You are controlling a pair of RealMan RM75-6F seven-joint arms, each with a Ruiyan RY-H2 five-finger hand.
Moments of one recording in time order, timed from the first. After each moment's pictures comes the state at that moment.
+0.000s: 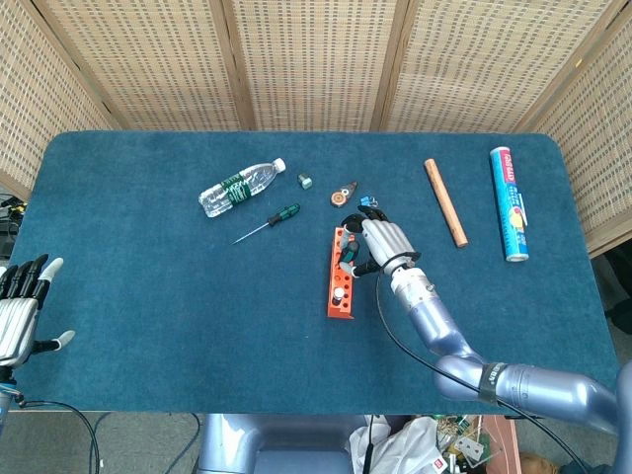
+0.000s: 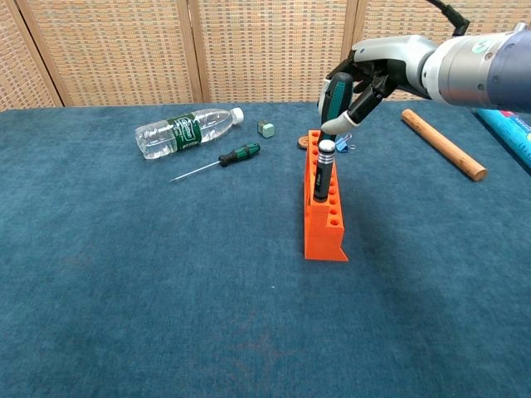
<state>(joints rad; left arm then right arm) -0.16 -1.11 -0.07 -1.64 1.36 1.37 0.15 0.97 -1.40 0.32 -1.66 -0.61 0.90 -0.22</state>
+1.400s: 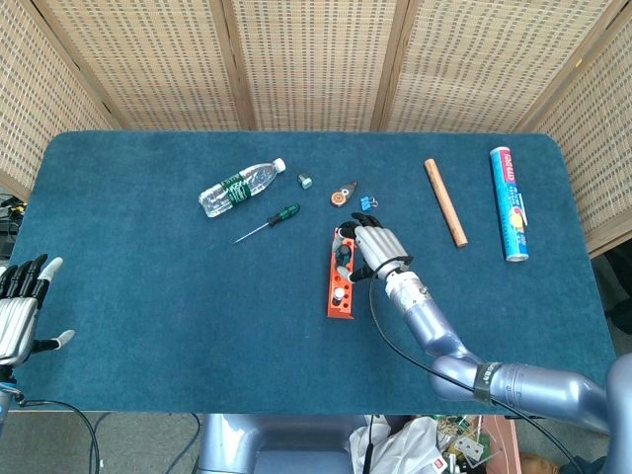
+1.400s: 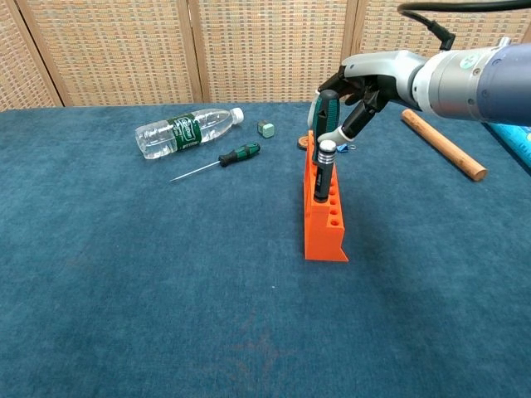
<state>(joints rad) -0.17 -1.11 -0.07 -1.63 1.35 1.36 0.15 0.98 -1.41 0.29 -1.65 -0.62 0.87 -0.23</state>
